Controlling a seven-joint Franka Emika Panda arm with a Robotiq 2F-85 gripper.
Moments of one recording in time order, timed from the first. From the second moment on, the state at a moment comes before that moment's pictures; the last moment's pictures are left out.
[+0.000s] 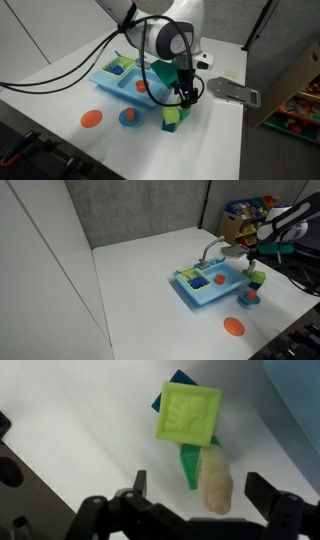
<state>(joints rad) -0.21 0.73 -0.28 -1.80 0.02 2.45 0.32</state>
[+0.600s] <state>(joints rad) -0.19 0.76 -0.28 -1.76 0.03 2.45 0.35</state>
